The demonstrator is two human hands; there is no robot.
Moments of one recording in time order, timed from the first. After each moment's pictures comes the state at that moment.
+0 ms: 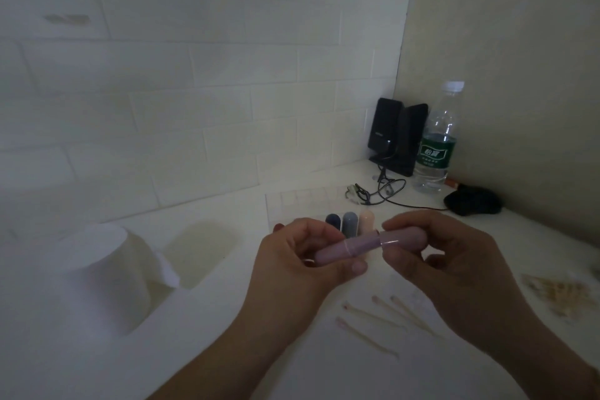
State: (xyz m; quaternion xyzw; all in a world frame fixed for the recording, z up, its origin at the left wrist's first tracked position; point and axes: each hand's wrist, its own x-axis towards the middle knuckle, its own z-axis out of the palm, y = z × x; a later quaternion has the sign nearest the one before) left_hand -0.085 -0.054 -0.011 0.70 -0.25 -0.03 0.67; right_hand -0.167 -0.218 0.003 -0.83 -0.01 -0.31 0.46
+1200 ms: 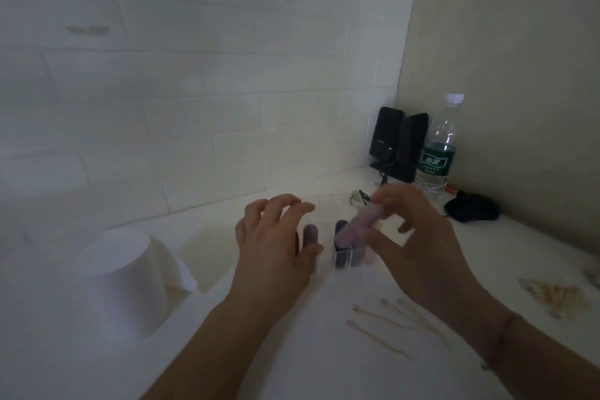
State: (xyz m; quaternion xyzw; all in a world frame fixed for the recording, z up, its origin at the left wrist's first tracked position) left_hand -0.030 -0.033 -0.031 0.85 -0.30 0.27 0.33; right_hand -0.132 -0.190 0.017 -0.87 -0.01 -0.34 0.35
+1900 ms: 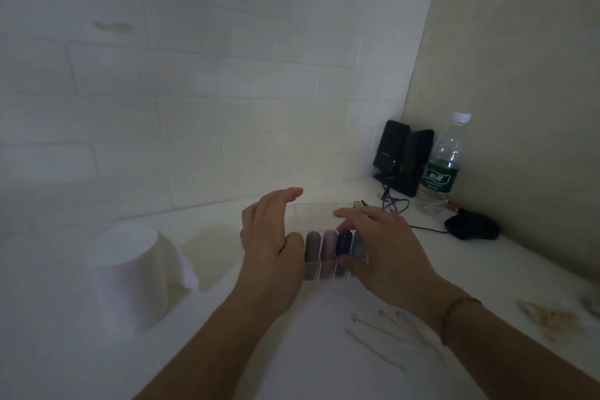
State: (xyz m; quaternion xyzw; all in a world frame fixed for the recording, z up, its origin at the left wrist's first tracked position) left_hand -0.042 -0.034 -0.018 0.78 -0.25 0.17 0.55; right_hand -0.080 -0.215 -0.011 -0.96 -0.05 -0.25 0.06
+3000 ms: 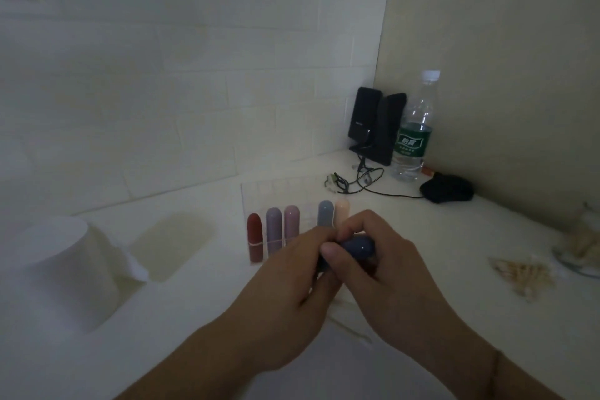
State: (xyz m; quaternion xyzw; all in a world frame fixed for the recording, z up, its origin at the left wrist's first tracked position) left_hand -0.093 -0.056 -0.027 0.76 -0.48 -0.01 0.44; right_hand -0.157 -0.194 -0.017 -0.85 -0.03 -0.29 0.43
